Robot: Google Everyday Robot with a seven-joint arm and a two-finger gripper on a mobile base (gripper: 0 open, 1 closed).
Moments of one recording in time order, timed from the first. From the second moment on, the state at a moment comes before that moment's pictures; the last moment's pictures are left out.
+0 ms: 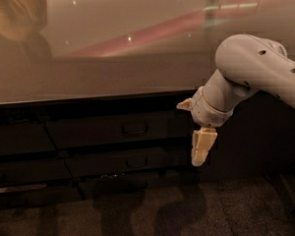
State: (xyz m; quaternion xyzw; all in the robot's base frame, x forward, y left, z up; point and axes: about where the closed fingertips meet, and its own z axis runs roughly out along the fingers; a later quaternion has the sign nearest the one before) arm 0.494 -0.123 0.763 -0.74 0.66 0.08 0.15
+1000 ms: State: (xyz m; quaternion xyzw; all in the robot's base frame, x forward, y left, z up) arm 0.522 -0.149 0.724 -0.70 0.70 0.06 0.10
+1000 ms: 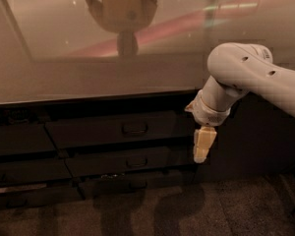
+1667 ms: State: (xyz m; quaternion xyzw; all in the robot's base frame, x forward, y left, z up) arm 0.527 -0.153 0.720 -0.70 0.71 0.04 0.10
